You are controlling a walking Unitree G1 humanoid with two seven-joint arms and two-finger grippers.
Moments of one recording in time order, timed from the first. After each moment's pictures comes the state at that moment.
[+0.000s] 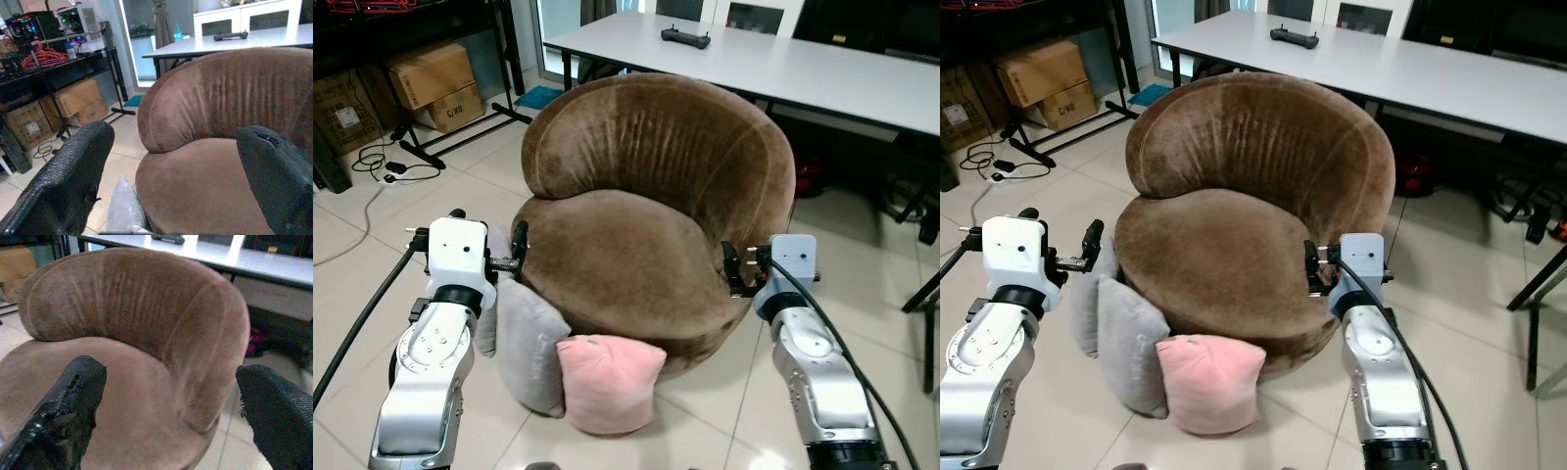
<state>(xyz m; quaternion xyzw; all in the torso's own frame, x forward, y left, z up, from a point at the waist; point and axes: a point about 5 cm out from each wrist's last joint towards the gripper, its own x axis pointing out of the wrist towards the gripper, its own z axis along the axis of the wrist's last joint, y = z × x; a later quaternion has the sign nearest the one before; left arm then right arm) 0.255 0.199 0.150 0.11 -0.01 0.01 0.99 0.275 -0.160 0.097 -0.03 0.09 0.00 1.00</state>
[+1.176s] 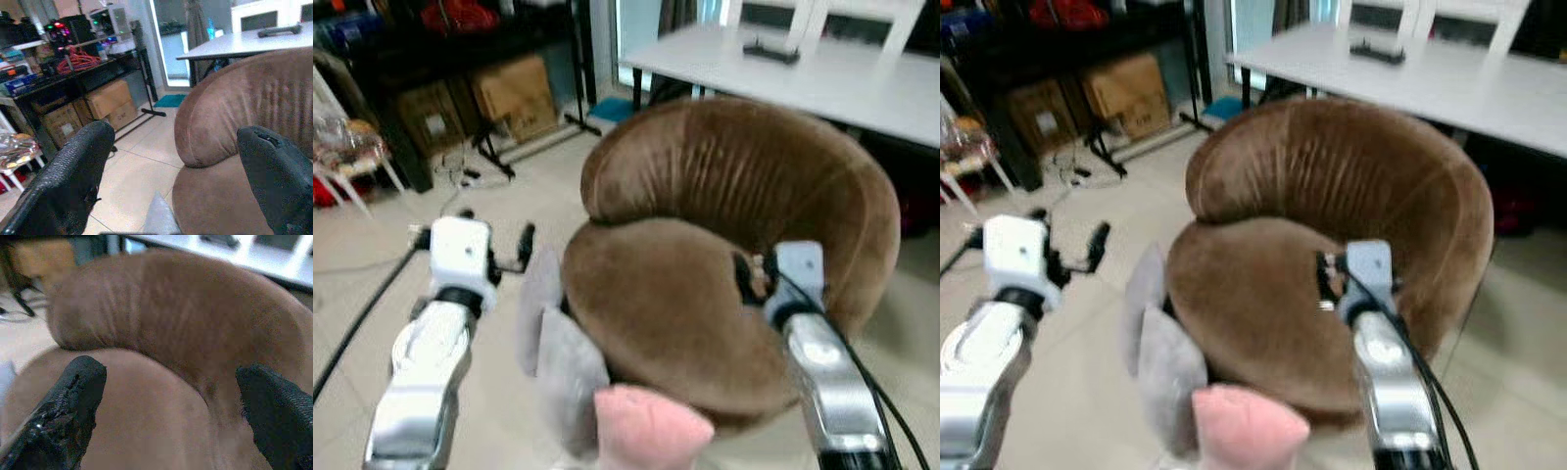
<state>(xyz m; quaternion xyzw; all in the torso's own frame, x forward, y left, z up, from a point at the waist) 0.252 0.196 0.153 0.11 -0.01 -0.02 0.99 0.273 -0.169 0.096 -0.06 0.10 0.00 0.99</state>
